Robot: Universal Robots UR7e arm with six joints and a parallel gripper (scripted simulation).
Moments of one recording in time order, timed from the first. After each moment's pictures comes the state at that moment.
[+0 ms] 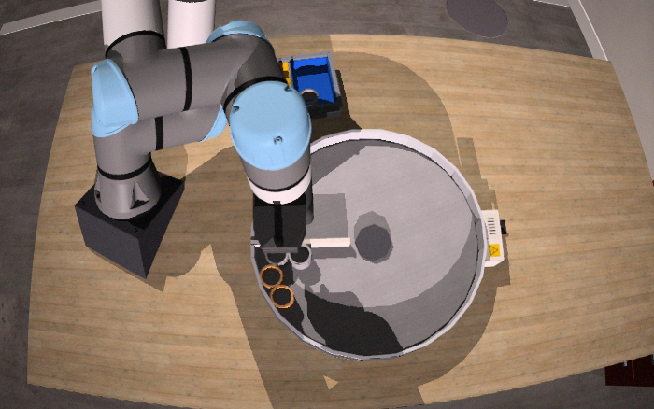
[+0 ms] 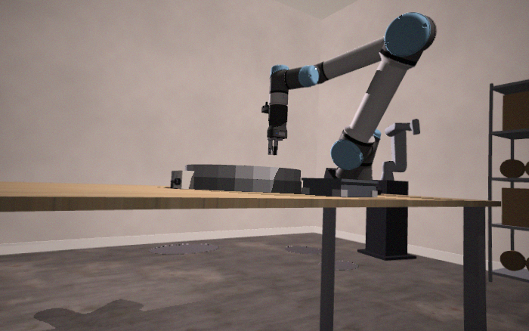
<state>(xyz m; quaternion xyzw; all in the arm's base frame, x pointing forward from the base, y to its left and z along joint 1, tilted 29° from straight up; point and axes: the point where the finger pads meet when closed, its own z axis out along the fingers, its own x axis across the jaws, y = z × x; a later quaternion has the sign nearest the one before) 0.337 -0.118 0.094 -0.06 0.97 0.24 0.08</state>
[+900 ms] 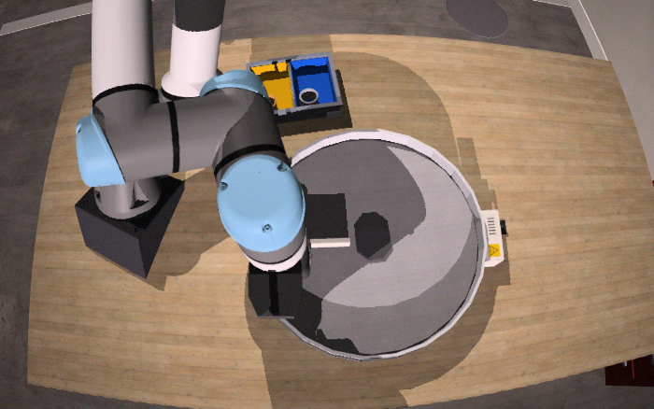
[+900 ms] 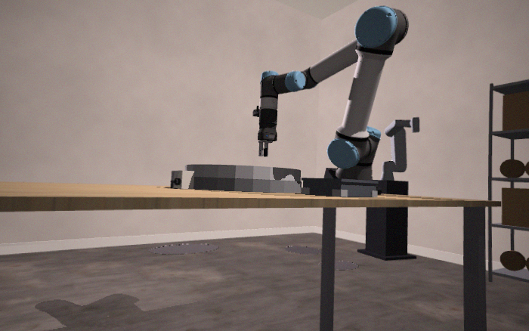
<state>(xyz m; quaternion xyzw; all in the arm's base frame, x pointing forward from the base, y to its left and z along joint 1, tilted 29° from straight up) 0.343 -0.187 0.055 -0.07 0.97 0.24 0.08</state>
